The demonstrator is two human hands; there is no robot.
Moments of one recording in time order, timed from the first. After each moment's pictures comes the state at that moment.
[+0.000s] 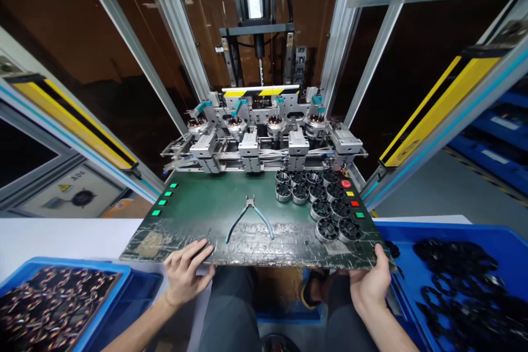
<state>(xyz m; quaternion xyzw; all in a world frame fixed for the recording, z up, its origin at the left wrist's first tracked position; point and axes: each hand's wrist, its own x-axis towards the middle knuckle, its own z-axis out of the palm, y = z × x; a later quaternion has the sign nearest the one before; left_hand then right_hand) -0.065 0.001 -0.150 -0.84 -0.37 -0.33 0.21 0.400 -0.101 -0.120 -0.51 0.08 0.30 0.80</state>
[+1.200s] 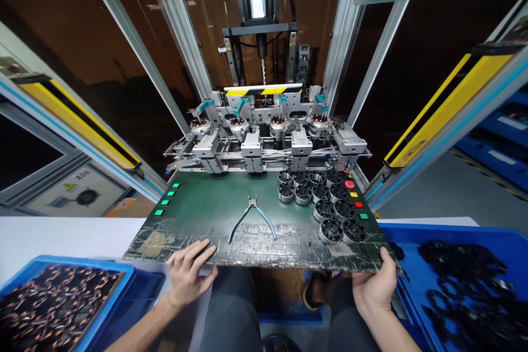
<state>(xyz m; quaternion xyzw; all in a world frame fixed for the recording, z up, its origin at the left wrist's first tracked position) -0.050 -0.002 -0.146 -0.82 -0.38 -0.41 0.15 0.403 -0.102 -0.127 -0.48 0.06 0.29 0.83</state>
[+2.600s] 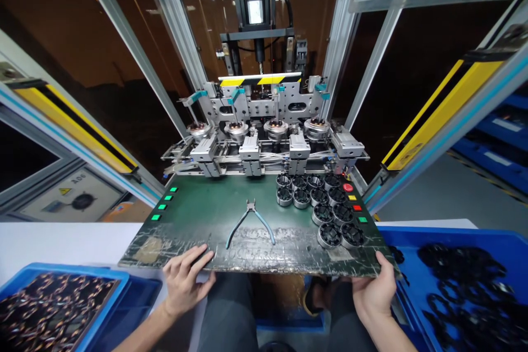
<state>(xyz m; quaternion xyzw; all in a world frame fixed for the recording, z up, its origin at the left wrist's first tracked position) -0.049 -0.003 -0.145 -0.81 -0.38 -0.41 0.14 0.407 -0.103 -0.130 -0.46 0.08 0.30 0.83</state>
